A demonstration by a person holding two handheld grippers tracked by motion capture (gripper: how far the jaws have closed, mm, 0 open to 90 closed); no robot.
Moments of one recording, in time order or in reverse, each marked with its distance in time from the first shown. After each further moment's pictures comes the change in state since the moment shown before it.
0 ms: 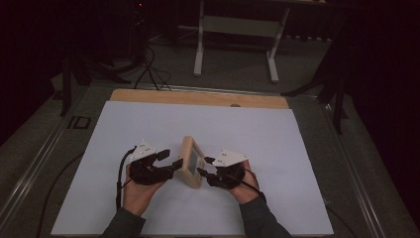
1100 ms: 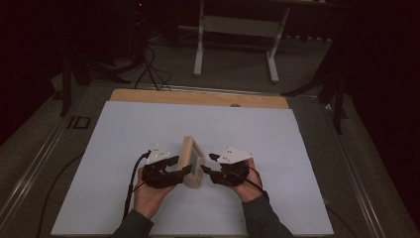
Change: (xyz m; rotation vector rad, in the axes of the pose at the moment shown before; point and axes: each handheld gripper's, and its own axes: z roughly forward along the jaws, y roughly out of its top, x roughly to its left) left arm -0.014 -0.011 0.026 0.073 0.006 -0.003; right arm -0.009 0.000 -0.008 -0.012 -0.029 0.025
